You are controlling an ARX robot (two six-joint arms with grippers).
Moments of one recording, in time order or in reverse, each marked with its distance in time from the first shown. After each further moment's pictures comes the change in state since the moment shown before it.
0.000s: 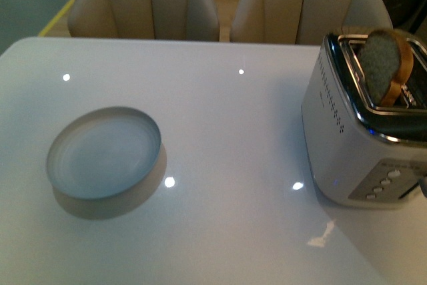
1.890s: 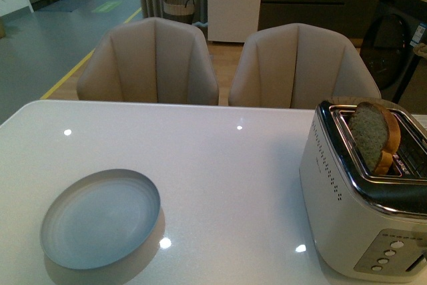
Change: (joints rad) left arm 0.149 -1.162 -0.510 -0.661 0.142 0.065; right arm 0.000 0.000 0.000 0.000 -0.001 0.000
